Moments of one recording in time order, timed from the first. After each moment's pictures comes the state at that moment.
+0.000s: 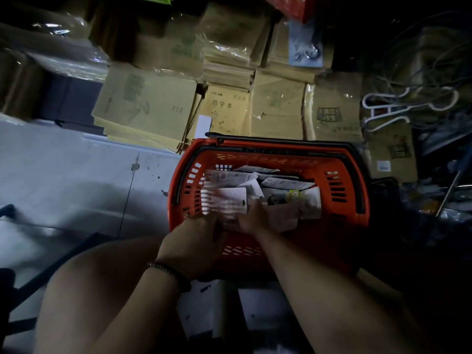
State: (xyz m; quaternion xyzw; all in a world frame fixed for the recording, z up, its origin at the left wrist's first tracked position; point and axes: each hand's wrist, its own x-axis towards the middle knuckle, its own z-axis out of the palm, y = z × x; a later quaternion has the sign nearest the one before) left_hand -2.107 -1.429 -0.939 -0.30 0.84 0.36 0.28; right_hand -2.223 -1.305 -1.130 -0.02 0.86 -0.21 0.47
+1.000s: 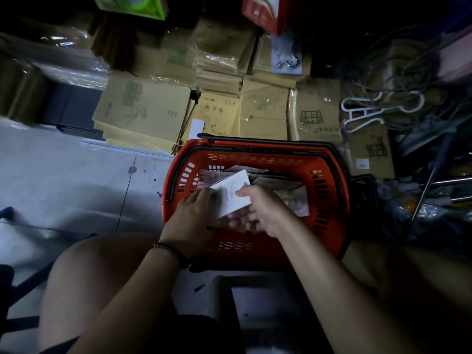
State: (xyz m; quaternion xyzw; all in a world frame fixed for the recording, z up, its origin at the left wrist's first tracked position) left_hand -2.112 -1.423 -0.943 -0.30 0.86 0.34 0.24; right_hand -2.259 -1.299 -0.956 0.09 0.70 -0.39 0.59
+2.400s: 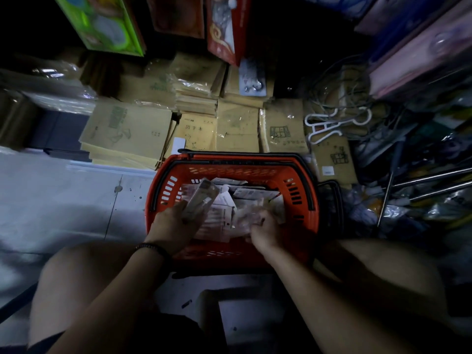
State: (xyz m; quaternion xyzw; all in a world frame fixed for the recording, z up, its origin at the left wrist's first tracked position) left_hand -2.116 -1.415 -0.955 -0.38 0.82 0.39 0.16; right_hand -2.241 -1.205 -1.054 0.06 0.86 -0.36 0.35
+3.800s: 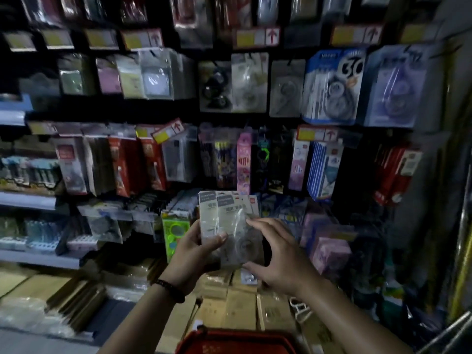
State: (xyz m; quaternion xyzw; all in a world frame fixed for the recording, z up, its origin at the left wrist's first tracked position) left_hand -2.137 -1.378 -0.527 -0.13 0.61 0.74 -0.24; right_hand -2.285 -1.193 -0.534 -0.55 0.75 -0.34 -0.14
